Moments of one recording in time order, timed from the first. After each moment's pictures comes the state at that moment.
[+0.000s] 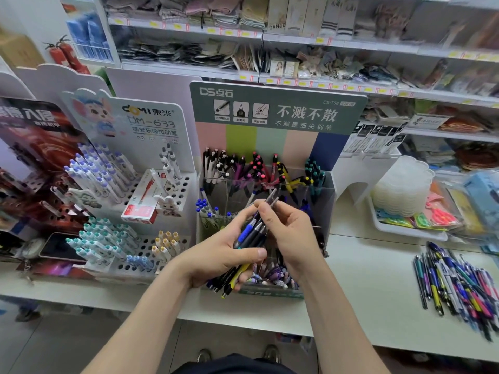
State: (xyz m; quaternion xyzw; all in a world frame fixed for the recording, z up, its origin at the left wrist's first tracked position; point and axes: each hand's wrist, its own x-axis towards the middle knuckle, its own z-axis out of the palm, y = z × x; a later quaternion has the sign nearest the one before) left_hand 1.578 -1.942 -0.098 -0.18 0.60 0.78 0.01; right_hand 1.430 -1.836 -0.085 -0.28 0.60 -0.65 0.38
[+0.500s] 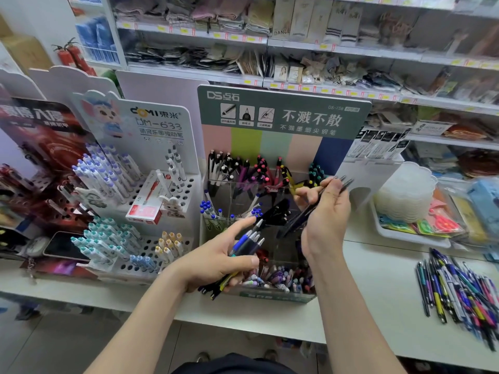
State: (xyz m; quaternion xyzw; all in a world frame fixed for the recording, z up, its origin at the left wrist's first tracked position) left_hand 1.591 -1.946 -0.108 -0.23 0.66 0.72 0.01; right_hand 1.398 -1.856 -0.072 -0.12 0.53 -0.82 0.19
